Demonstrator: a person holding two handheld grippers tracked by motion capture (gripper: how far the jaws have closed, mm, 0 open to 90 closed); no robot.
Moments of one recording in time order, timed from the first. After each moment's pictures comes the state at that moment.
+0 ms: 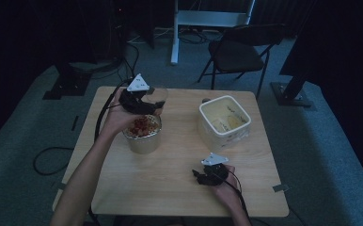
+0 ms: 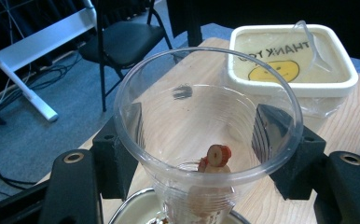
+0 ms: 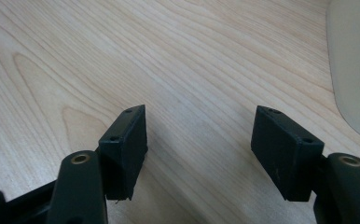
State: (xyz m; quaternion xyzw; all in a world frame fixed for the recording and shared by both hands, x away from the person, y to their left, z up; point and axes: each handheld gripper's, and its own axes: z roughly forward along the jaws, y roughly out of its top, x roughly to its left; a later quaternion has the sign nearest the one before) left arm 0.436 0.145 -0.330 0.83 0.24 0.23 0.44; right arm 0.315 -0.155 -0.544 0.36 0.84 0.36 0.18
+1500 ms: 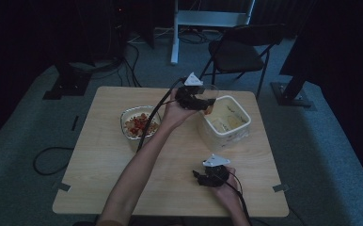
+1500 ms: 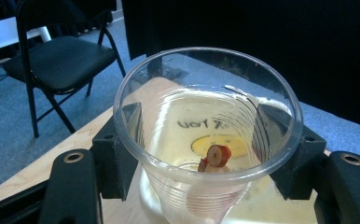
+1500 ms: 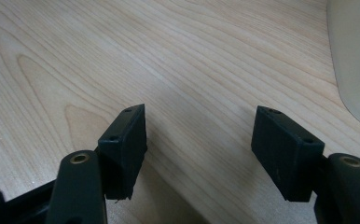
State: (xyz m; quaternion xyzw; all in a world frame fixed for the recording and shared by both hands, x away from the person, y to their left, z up) left arm 0.482 -0.012 -0.356 0.81 0.25 0.15 0.51; right arm 0.311 -0.158 -0.548 0.37 0.83 0.37 0.18
